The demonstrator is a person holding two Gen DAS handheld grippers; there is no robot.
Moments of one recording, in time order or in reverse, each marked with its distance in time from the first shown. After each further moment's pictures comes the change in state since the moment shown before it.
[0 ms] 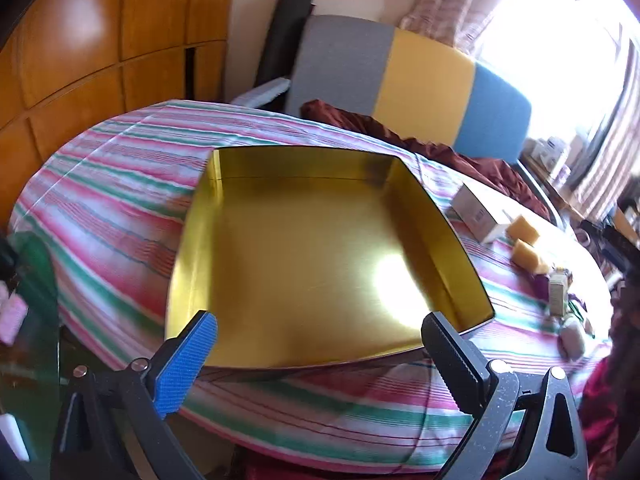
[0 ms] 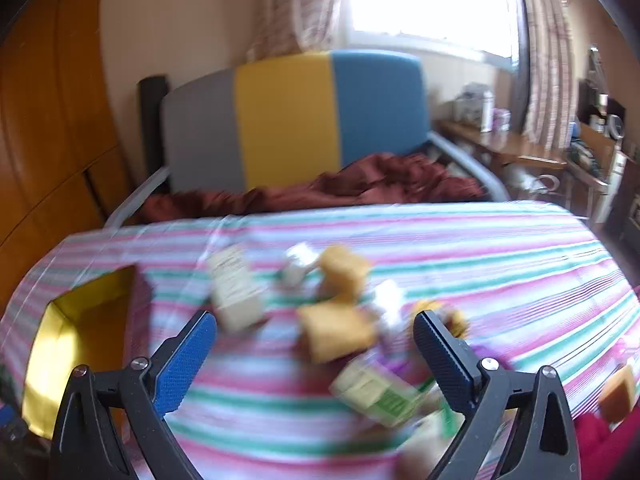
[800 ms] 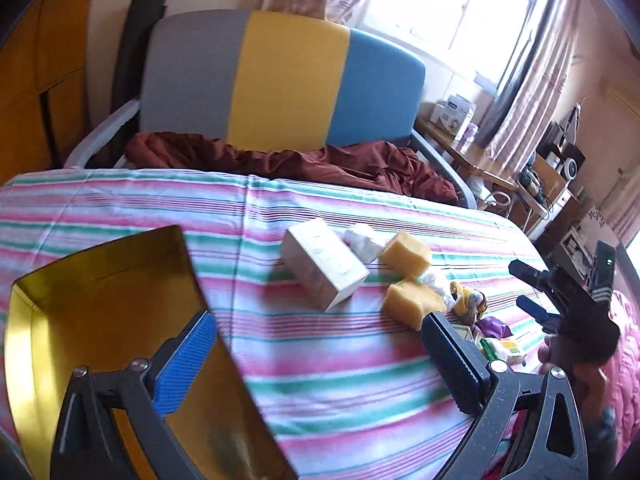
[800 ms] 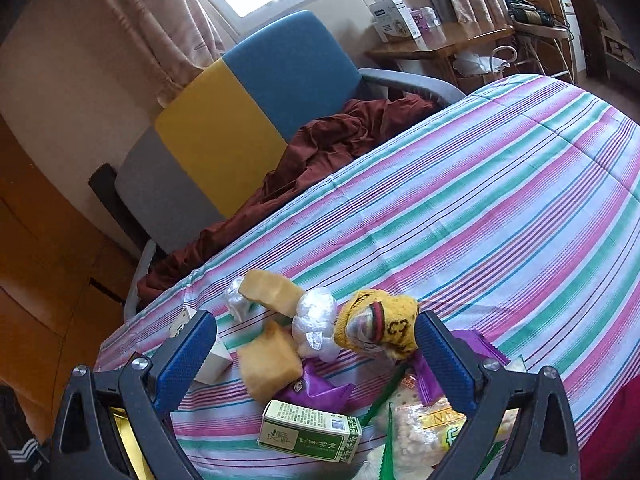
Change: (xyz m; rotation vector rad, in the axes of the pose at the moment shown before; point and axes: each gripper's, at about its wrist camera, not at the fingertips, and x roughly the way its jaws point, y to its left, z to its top) left arm 0.085 -0.191 0.117 0.225 0.086 -0.311; right arm 0.046 -0.130 0.002 0.469 0.107 0.165
